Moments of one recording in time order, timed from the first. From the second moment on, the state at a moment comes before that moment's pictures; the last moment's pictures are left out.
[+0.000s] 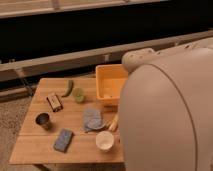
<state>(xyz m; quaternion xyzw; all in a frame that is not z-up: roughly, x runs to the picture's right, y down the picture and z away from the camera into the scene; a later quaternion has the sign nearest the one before) 0.148 0.075 0.717 -0.28 0.26 0.55 0.74</state>
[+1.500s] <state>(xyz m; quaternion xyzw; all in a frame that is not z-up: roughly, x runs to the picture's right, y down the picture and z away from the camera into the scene) 0.055 0.189 0.684 -0.35 0.19 0.48 0.78</state>
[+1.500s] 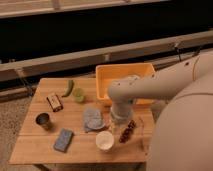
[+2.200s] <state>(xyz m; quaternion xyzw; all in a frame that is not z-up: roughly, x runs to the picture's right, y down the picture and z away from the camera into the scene) 0.030 0.218 0.687 -0.37 0.18 0.46 0.78</state>
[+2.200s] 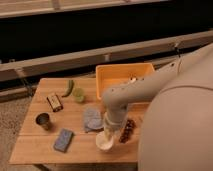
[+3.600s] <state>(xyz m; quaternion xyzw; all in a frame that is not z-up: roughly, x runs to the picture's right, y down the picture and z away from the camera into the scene) 0.033 0.239 0.713 -0.36 0.18 0.48 0.78</state>
